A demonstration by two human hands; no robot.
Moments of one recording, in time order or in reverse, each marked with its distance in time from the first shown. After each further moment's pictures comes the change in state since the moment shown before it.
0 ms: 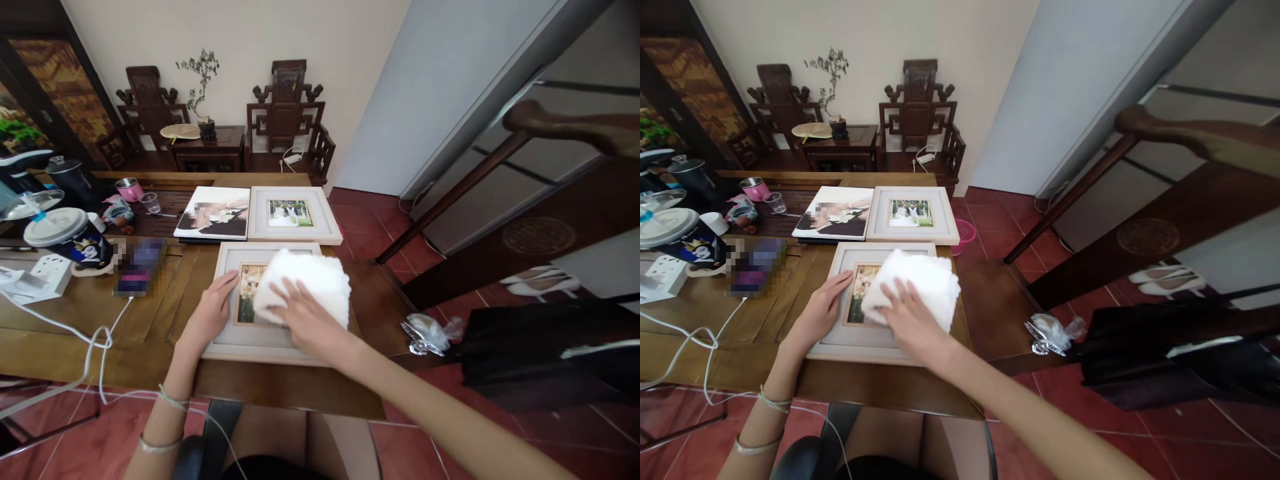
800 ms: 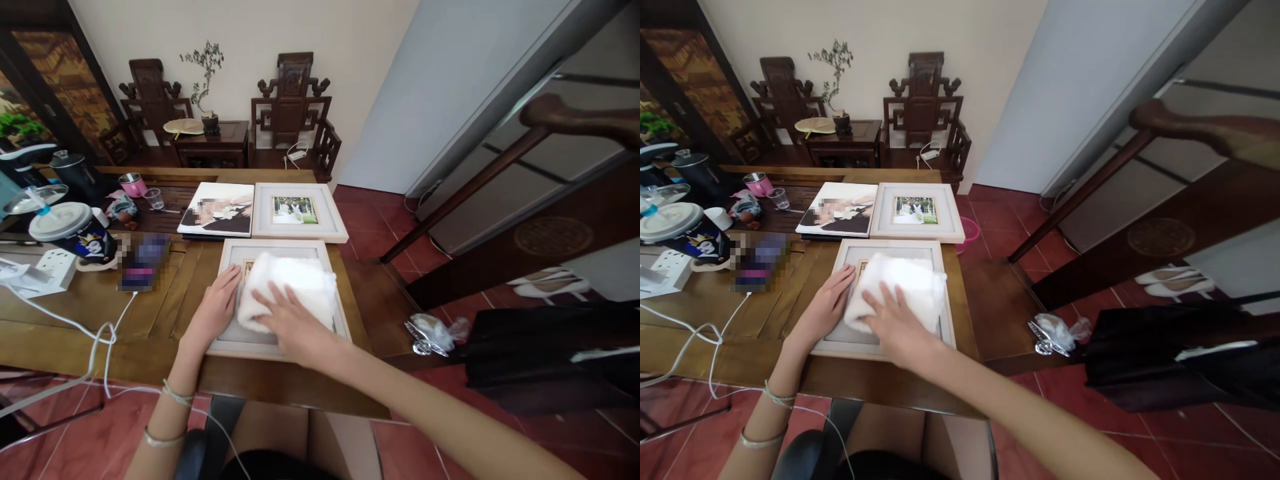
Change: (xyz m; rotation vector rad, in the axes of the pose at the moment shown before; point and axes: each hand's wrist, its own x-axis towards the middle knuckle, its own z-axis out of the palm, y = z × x) left_hand 0.000 0.006 0.001 0.020 -0.021 -0.022; right_hand 0.010 -0.024 -0.004 0.056 -0.083 -0.101
